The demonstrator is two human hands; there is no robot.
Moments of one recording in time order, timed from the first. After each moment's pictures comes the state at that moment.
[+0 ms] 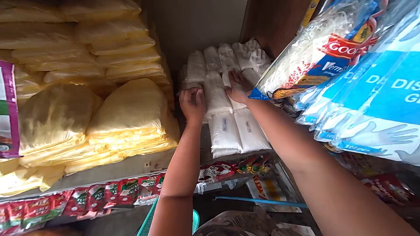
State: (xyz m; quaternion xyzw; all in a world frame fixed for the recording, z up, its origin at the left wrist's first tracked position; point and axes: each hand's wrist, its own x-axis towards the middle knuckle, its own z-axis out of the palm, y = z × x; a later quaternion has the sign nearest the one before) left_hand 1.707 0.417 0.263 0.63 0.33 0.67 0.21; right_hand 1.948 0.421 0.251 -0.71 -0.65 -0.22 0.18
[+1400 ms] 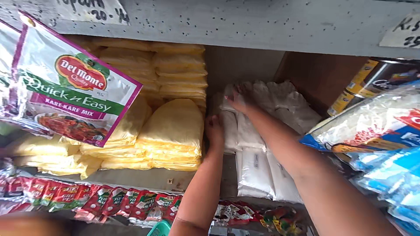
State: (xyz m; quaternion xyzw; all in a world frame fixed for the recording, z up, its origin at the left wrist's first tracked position) left_hand 1.690 0.443 0.273 0.38 0.45 0.65 0.48; right_hand 1.820 0.500 0.368 -0.70 -0.69 -0.05 0.18
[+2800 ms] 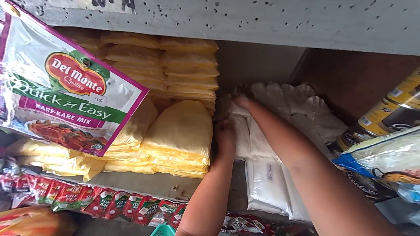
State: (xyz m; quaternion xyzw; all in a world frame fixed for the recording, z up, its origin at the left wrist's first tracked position) left_hand 1.691 0.438 0.283 0.36 0.45 0.63 0.52; right_hand 1.810 0.558 0.366 -0.74 -0.65 0.04 0.16
